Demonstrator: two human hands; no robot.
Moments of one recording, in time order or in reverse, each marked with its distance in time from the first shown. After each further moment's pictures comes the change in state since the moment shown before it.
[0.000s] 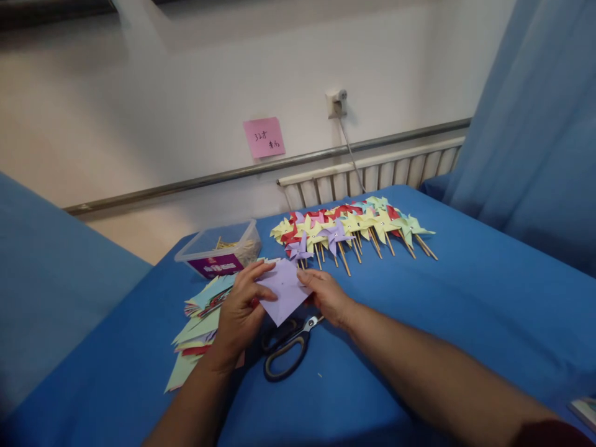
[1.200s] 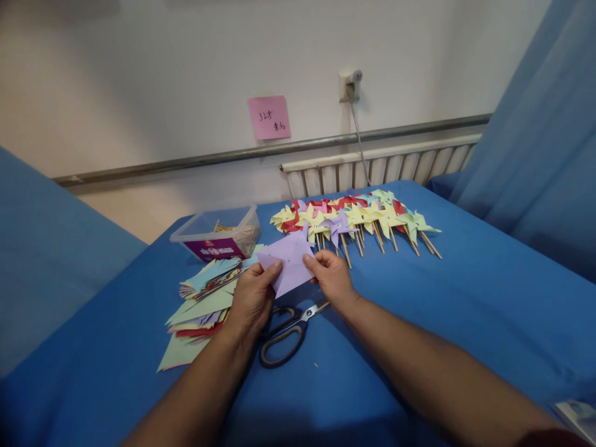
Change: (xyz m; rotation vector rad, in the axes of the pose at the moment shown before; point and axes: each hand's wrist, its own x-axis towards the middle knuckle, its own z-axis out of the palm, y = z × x) left_hand 0.012 0.002 0.053 -1.152 0.258 -0.771; right_hand 0.007 -0.003 -0.012 -0.288 0.315 -0.230
